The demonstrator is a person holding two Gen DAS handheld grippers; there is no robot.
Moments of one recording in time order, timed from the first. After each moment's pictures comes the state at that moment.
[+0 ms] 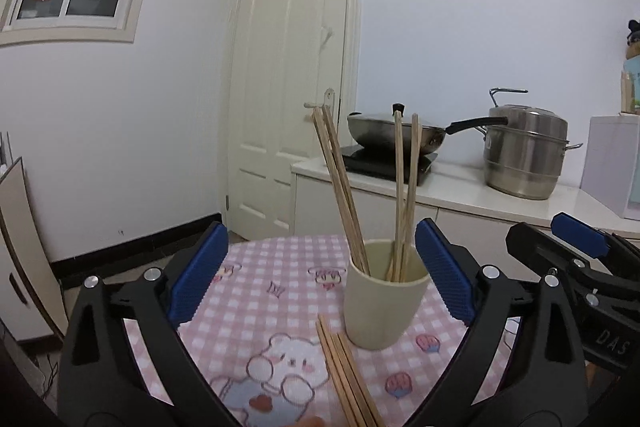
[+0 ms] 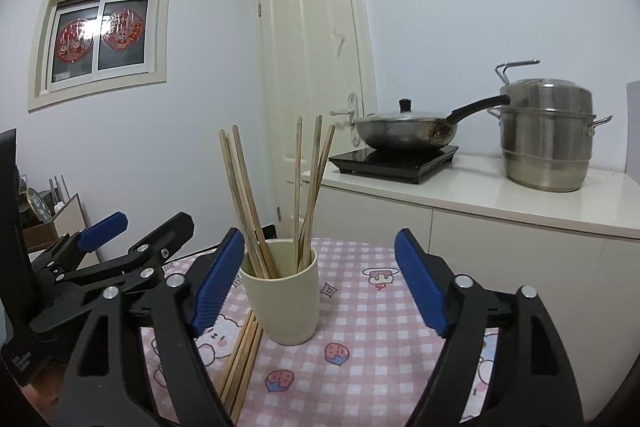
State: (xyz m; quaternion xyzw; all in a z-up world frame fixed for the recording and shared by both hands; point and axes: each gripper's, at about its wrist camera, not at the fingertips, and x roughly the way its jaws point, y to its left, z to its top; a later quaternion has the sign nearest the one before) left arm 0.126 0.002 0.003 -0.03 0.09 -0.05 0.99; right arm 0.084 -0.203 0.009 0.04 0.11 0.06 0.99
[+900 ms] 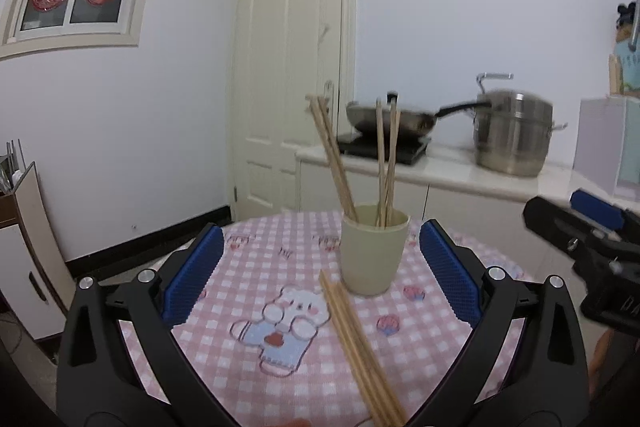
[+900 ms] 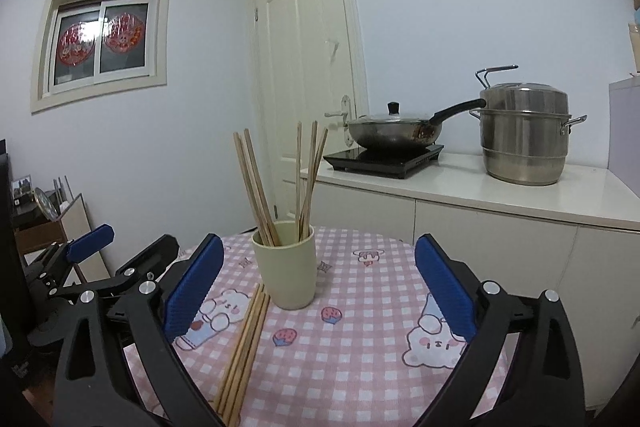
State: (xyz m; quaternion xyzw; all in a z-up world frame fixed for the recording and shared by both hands) left arm 0.068 -0.003 -0.003 0.00 0.12 -0.04 0.99; right arm 0.025 -0.206 0.013 0.04 0.11 0.05 0.99
